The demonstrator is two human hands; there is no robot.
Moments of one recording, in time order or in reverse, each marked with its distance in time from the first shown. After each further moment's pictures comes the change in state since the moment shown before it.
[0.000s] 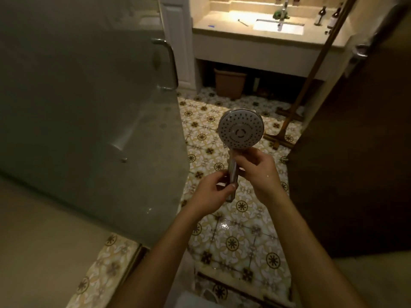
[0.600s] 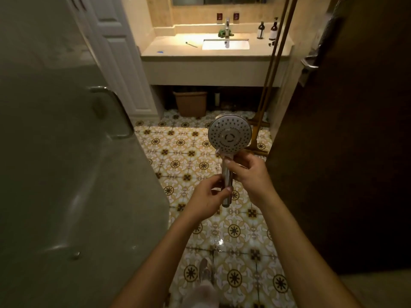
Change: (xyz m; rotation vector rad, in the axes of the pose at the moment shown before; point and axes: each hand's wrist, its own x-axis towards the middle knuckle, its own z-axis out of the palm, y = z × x) left_hand 0.178 0.016 -0.011 0.014 -0.198 0.089; right_hand 0.146 -0.009 -0.026 -0.012 0.193 -0.079
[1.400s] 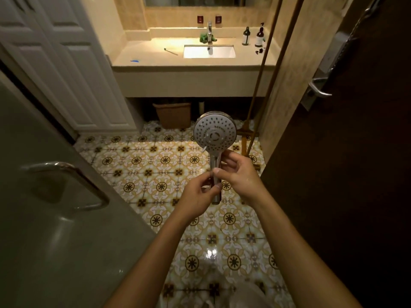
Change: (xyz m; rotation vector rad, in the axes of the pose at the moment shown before) left_hand 0.247 -0.008 -0.100 -0.009 -0.045 0.078; right_hand 0.240 -0.017 0.041 -0.079 -0.055 0.000
